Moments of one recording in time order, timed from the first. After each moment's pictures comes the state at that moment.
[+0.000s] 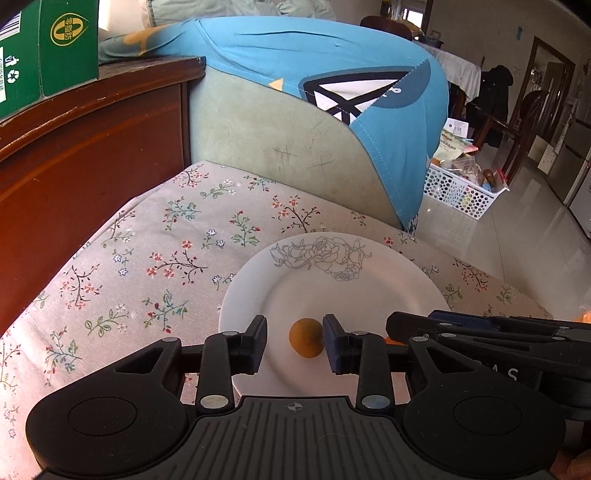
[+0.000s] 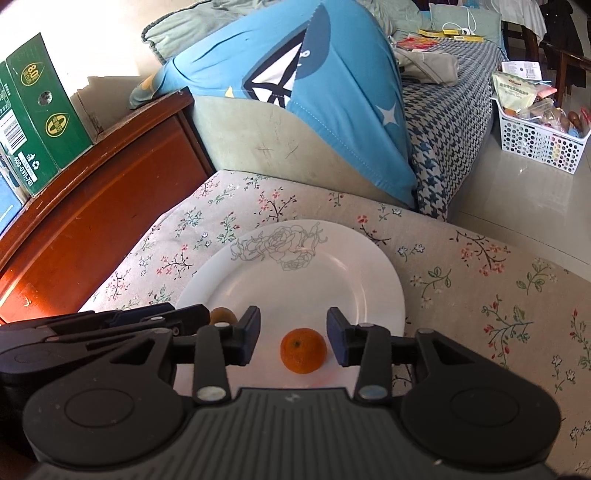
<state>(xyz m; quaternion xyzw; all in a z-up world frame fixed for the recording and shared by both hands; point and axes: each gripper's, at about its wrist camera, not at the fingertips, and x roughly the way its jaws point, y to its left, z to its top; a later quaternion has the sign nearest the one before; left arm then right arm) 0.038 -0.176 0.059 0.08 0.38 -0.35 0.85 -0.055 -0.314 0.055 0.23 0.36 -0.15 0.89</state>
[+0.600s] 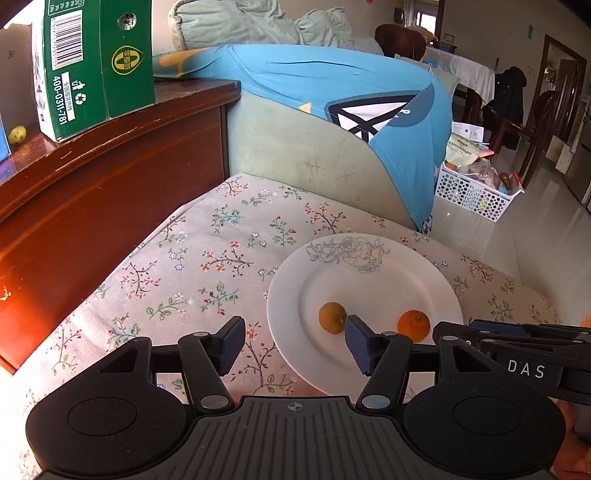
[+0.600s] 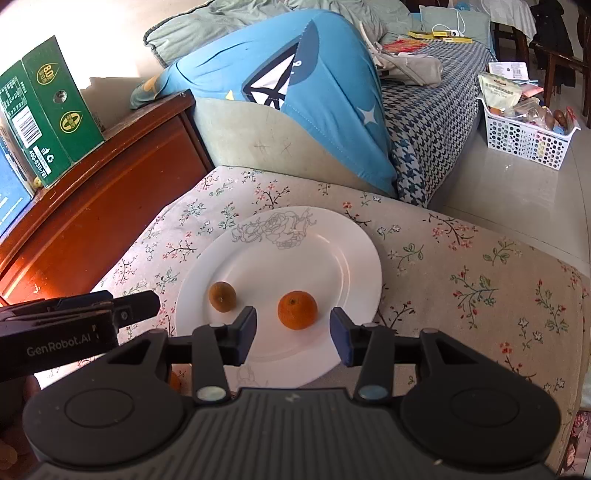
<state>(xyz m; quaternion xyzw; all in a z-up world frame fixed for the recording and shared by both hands) 0.010 -0.137 0.086 0.10 0.36 -0.32 0.87 -0.093 -0.297 0.071 0.23 0.37 -0.16 0.89</state>
